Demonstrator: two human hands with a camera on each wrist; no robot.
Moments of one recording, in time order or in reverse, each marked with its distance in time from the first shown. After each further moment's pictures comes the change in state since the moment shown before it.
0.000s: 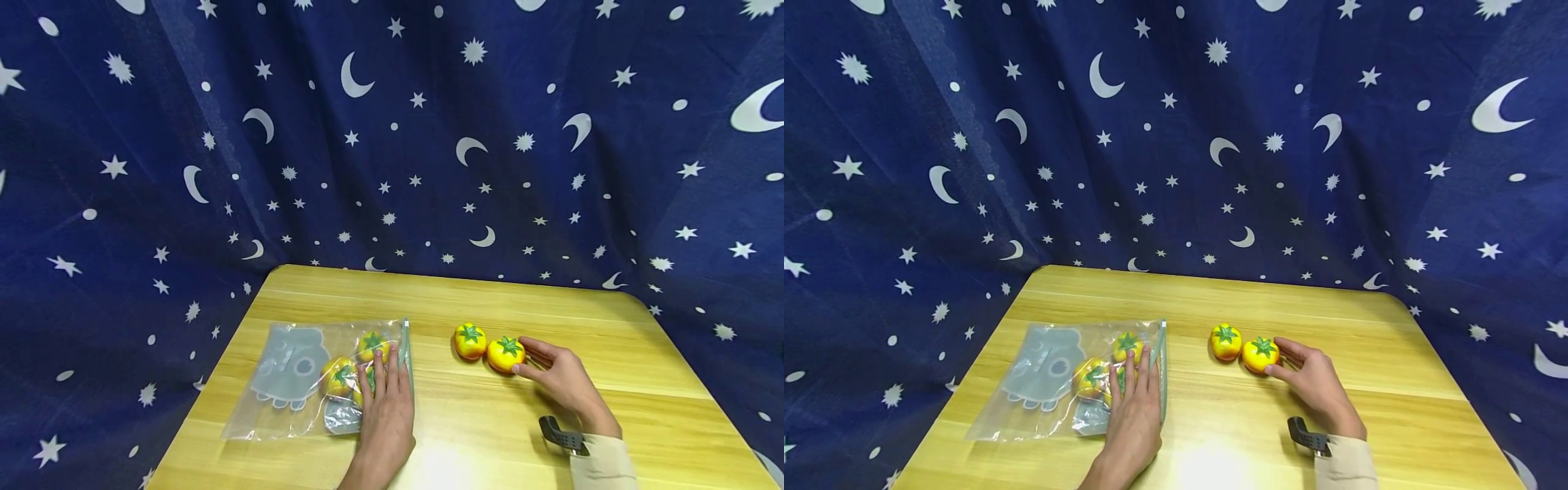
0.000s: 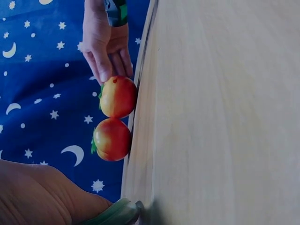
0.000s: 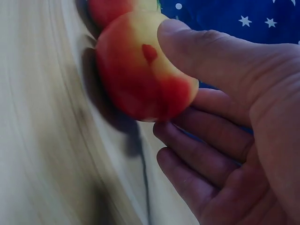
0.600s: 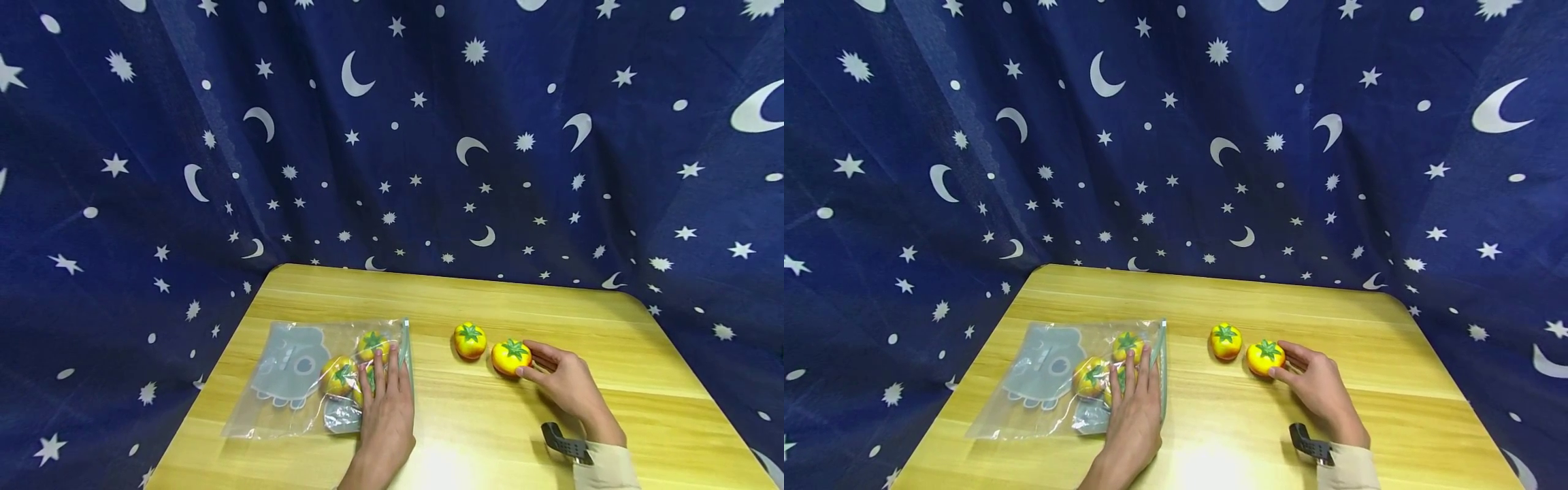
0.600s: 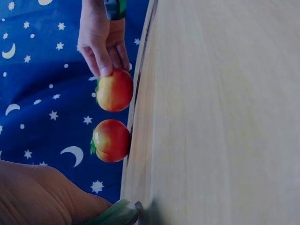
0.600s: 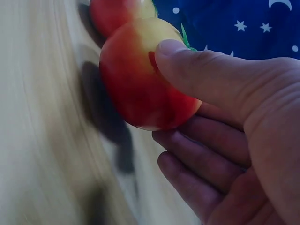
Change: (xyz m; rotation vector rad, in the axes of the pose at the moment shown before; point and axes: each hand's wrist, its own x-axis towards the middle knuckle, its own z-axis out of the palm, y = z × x) left_hand -0.001 0.001 0.000 0.013 -0.025 -0.015; right_hand -0.009 -0.001 -0.001 -0.120 0.077 -0.028
